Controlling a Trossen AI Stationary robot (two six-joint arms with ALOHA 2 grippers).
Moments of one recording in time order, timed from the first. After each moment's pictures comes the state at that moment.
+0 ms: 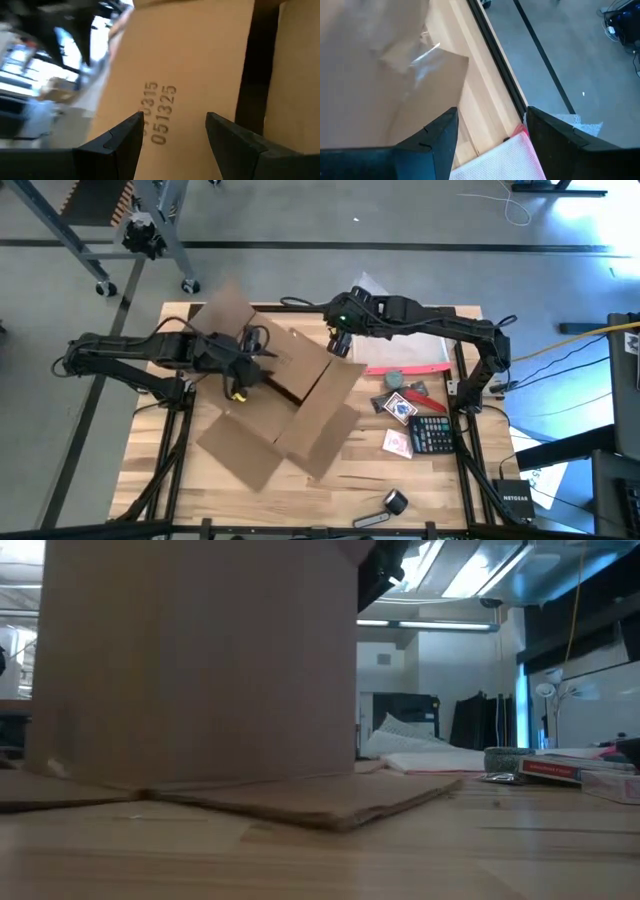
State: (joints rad) left arm -0.05 1.07 1.10 -0.66 -0.31 0.66; right arm -0.20 1.75 1.82 -0.98 0.38 -0.03
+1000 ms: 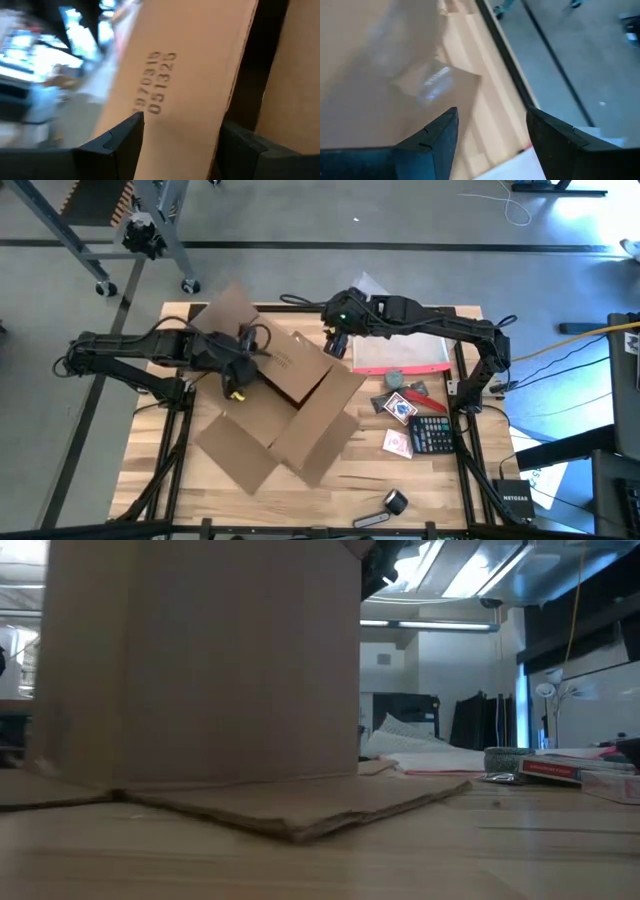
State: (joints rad) left arm -0.05 1.08 1.17 -0.76 -0.37 0.63; right arm -0.20 1.75 1.82 -0.93 0.29 -0.02
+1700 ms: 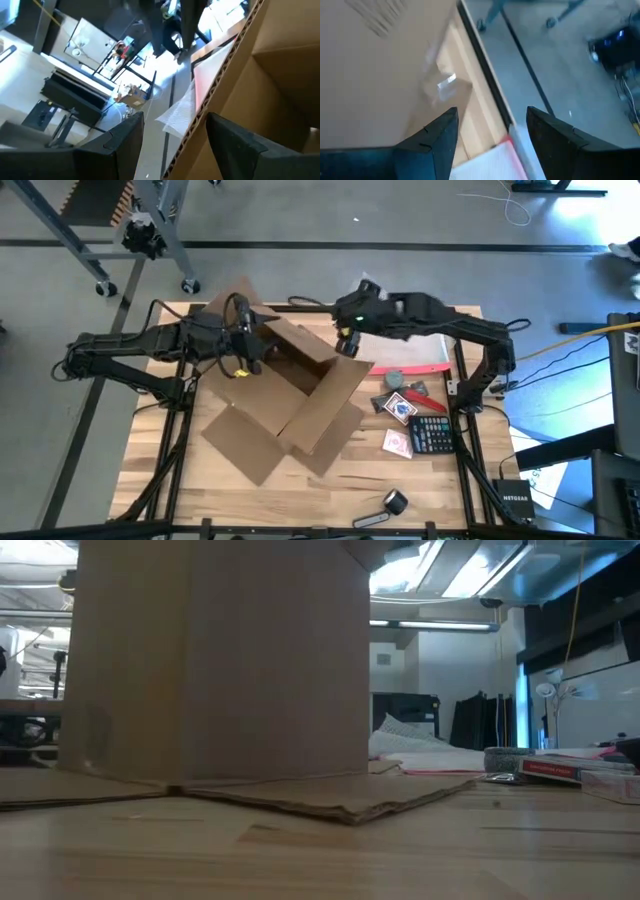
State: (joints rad) left arm 0.03 1.08 1.17 -0.33 -0.48 0.78; right arm -0.09 1.72 2.05 -1.15 0.45 -0.06
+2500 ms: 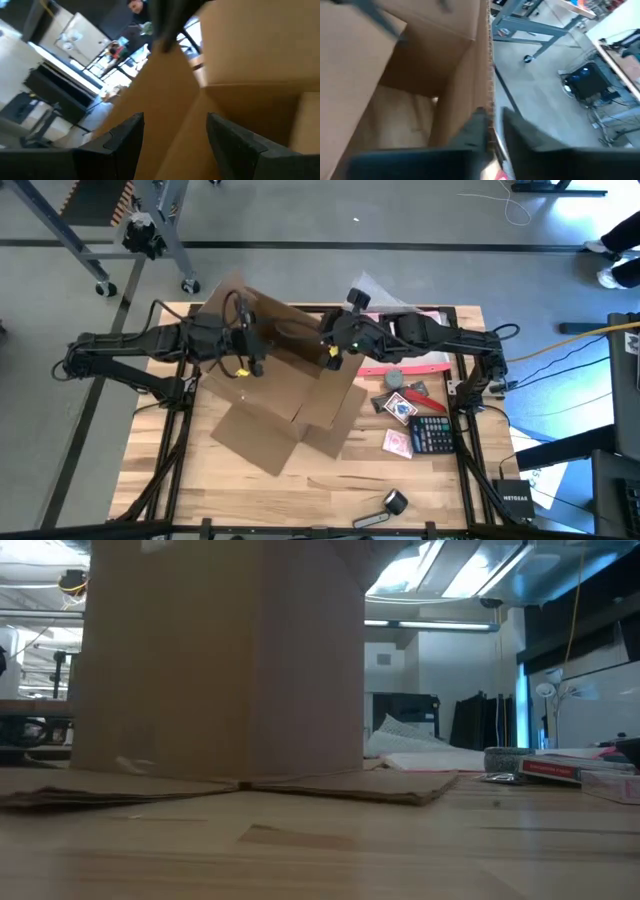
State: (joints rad) left arm 0.01 1.08 1.17 -0.32 -0.47 0.65; right arm 0.05 1.80 2.15 -1.03 0.68 -0.08
